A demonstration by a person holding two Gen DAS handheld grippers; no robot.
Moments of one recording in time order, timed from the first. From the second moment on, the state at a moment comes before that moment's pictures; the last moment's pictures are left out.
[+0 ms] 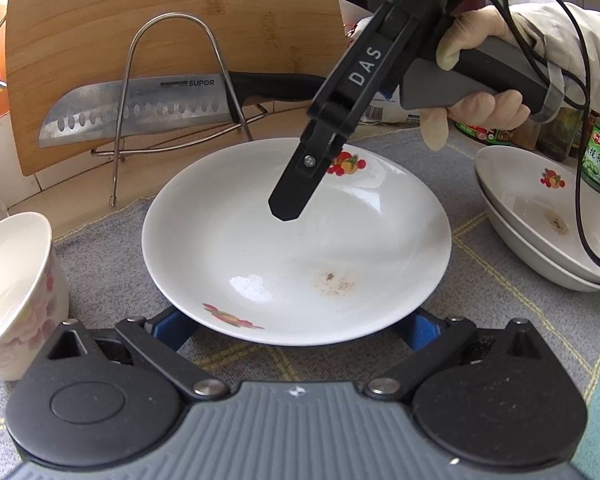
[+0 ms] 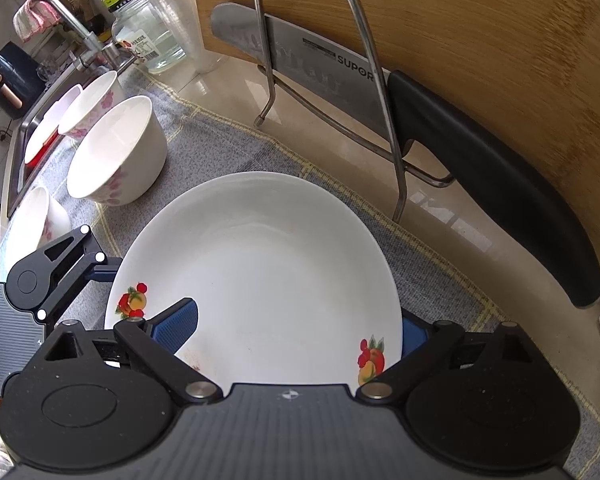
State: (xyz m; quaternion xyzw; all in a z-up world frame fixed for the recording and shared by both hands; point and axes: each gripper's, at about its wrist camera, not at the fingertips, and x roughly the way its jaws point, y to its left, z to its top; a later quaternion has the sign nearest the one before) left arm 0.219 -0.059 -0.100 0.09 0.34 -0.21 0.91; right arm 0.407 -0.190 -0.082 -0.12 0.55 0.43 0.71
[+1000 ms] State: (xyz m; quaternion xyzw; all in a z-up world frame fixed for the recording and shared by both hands) left arm 0.177 -0.074 -0.061 0.11 0.35 -0.23 0.90; right arm 0.348 -0.207 -0.035 -0.11 0.52 0.43 0.73
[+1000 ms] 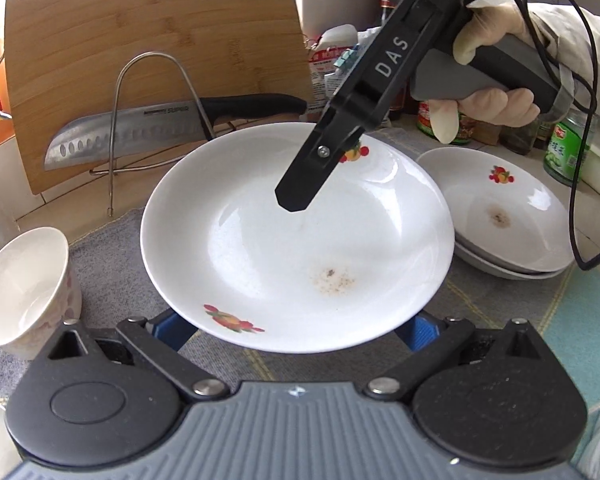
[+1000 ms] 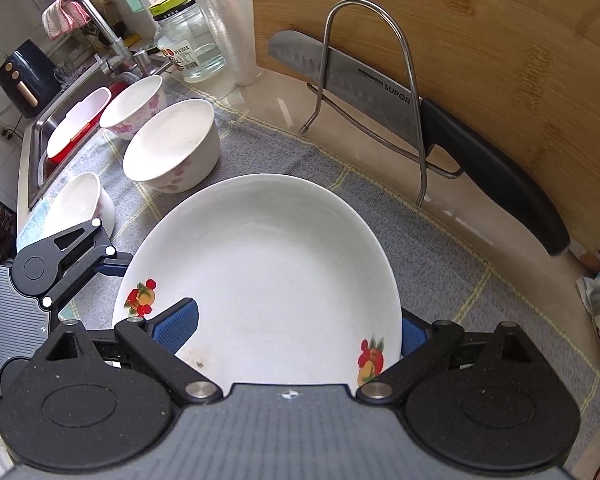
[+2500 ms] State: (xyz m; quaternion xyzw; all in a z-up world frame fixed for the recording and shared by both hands) left arm 0.167 -0.179 -0.055 0.18 0.34 -0.42 0.82; right arm 0.242 -0.391 -0.033 -0.02 0.53 0.25 0.81
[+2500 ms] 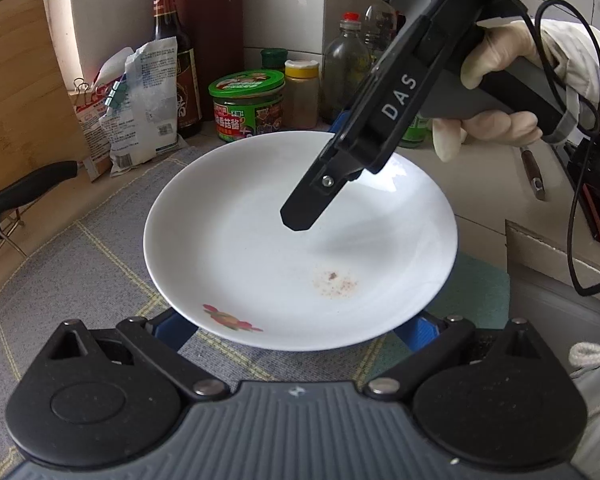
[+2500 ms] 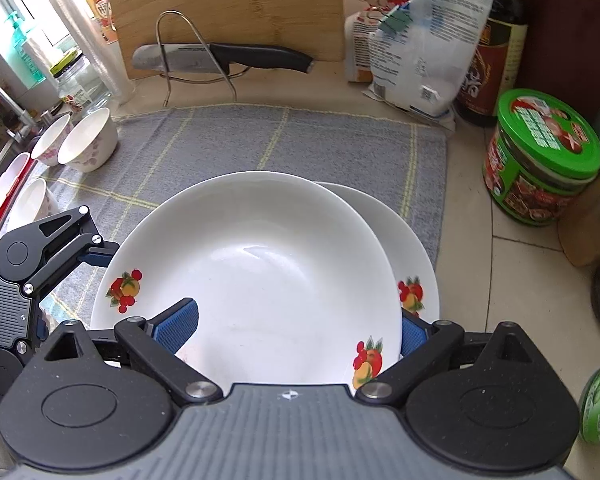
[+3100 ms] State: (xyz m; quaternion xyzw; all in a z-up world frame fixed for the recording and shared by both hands) left arm 0.166 -0.190 -0.053 0.18 0.36 -0.42 0.81; right arm 0.250 -0.388 -0.048 -0.03 0.55 0.24 0.80
